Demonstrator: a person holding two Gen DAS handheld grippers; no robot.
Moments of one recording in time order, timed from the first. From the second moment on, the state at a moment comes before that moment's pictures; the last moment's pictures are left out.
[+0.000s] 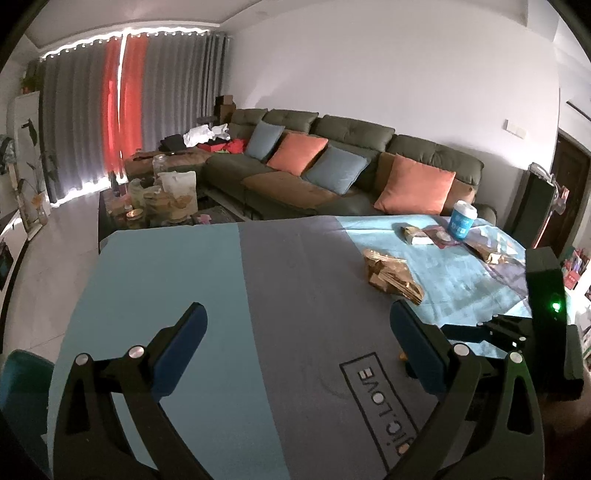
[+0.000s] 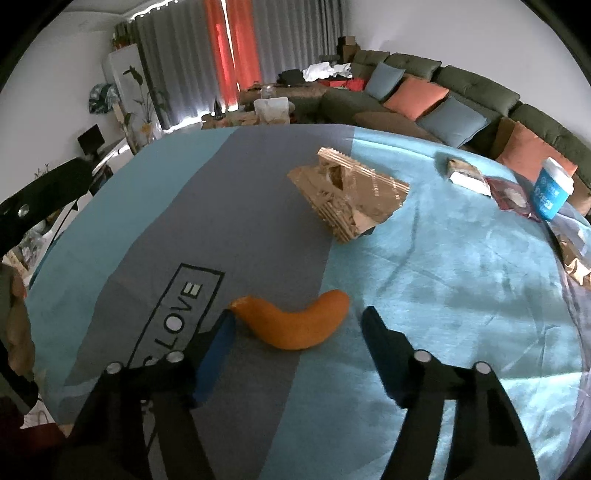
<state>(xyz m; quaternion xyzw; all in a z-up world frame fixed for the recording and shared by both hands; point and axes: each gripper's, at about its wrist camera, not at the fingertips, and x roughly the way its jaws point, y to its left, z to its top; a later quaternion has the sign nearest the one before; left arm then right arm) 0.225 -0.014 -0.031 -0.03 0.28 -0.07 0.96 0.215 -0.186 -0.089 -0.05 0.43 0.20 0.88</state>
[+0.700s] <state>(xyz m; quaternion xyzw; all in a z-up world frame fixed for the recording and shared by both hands) 0.302 -0.067 -0.049 -0.02 0.34 -0.14 0.93 0.216 -0.226 -0.078 0.00 0.42 0.18 0.89</state>
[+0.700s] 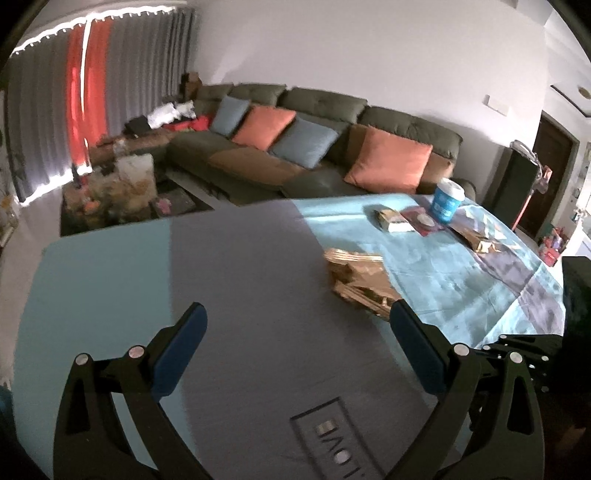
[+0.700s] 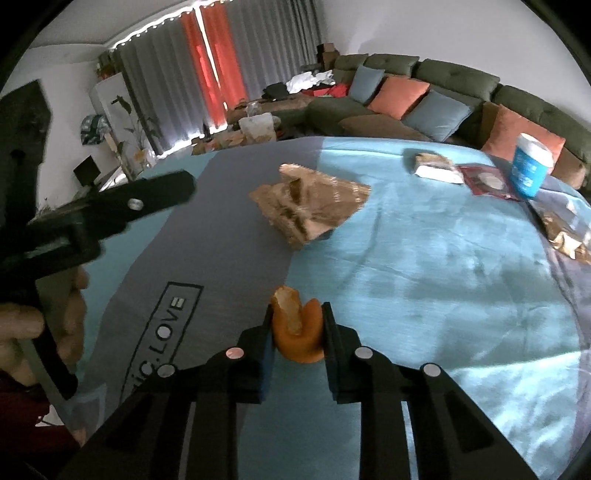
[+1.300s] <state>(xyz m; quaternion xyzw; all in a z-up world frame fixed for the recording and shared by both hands) 0.370 -0.126 -0.102 -0.10 0.44 -0.21 0.87 0.205 -0.265 -0.083 0.04 0.42 0.17 0.89</state>
